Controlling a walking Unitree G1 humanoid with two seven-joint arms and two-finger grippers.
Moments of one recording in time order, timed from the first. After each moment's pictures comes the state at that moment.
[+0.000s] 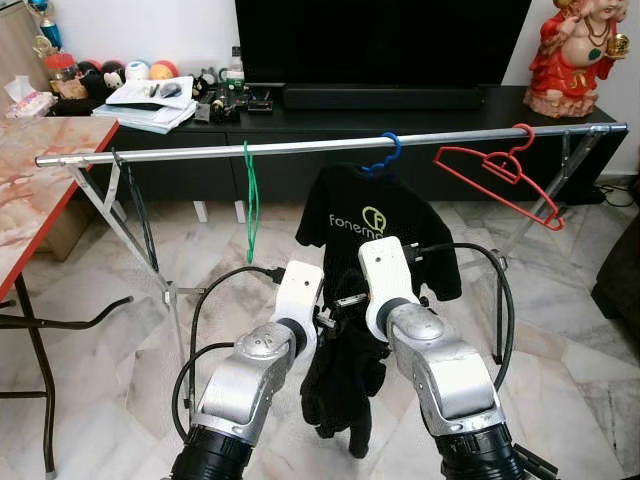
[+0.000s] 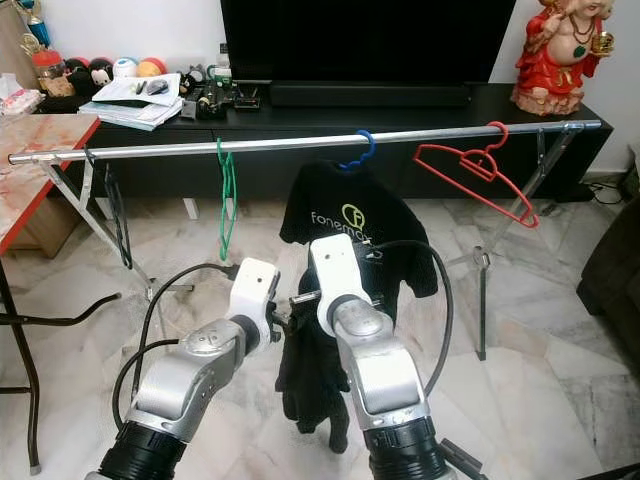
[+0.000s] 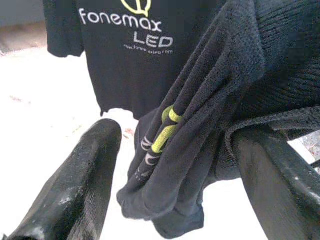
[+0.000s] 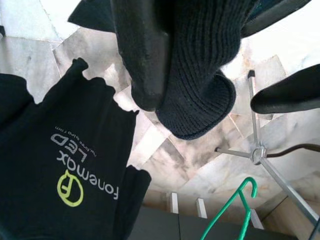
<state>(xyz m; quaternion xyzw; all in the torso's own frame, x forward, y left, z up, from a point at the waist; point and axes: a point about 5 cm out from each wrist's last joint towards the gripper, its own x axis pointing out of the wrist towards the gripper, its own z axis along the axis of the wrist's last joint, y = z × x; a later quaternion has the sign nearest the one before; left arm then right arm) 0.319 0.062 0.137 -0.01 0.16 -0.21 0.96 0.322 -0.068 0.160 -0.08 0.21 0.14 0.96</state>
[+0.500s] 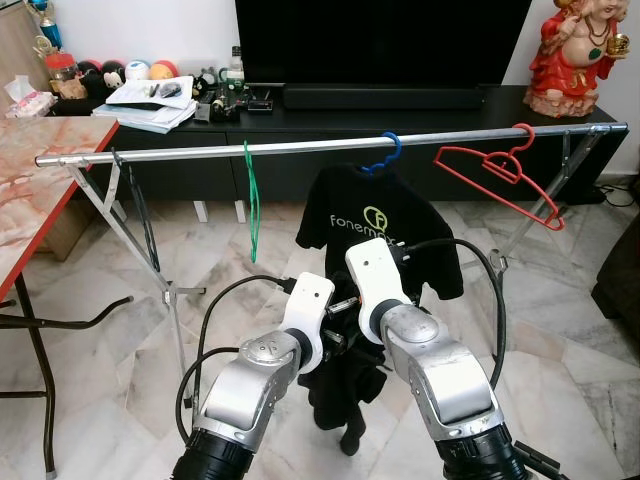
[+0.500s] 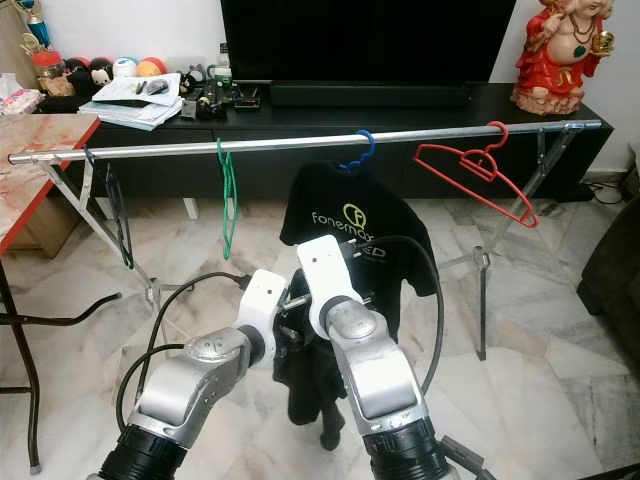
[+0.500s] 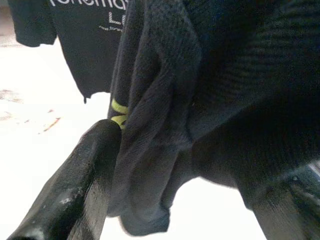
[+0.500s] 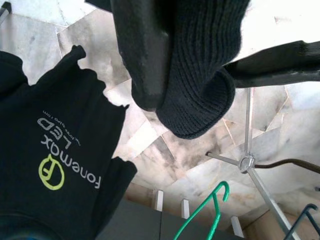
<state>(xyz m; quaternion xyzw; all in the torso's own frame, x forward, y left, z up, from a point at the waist) 0.312 0.052 0.131 -0.02 0.18 -0.26 0.95 0.317 -0.061 0.164 -0.13 0.19 0.18 0.96</state>
